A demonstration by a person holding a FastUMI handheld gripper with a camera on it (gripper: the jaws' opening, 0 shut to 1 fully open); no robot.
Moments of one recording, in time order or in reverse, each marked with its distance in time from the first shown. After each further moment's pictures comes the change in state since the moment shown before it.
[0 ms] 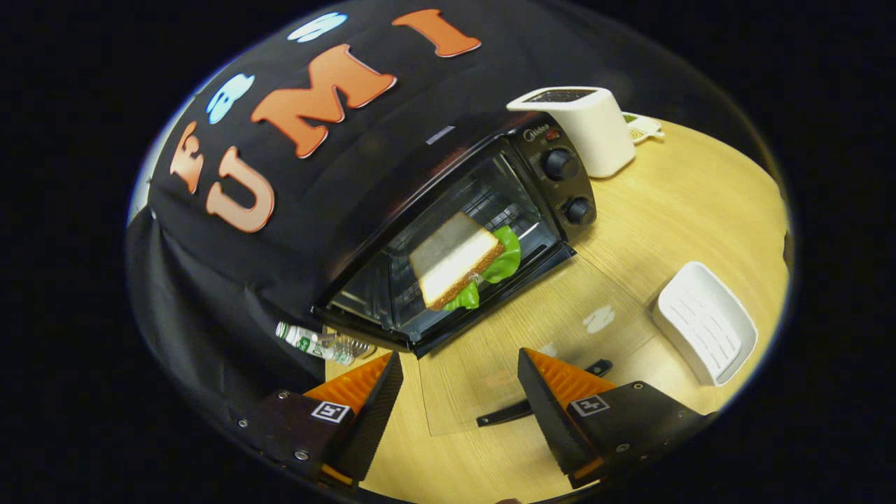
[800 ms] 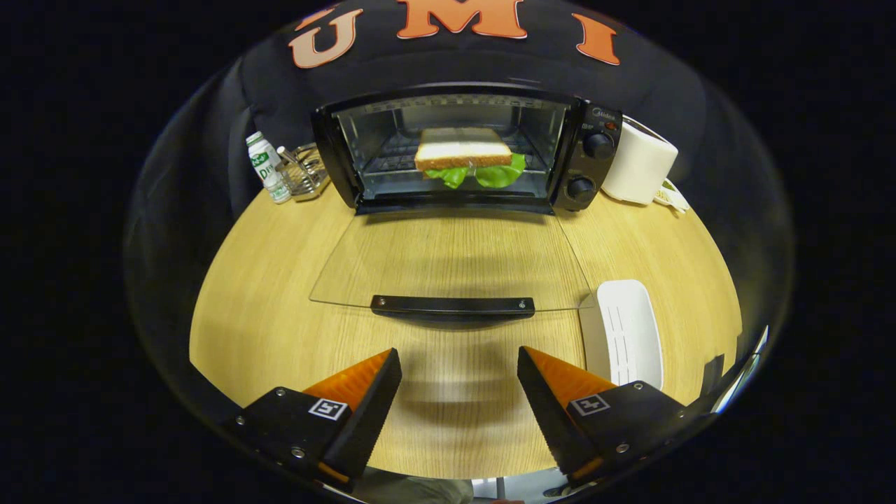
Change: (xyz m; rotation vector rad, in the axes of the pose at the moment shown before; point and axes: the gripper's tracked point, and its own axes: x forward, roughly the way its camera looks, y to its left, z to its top) arm -0.010 -0.072 -0.084 -0.564 0.213 -0.232
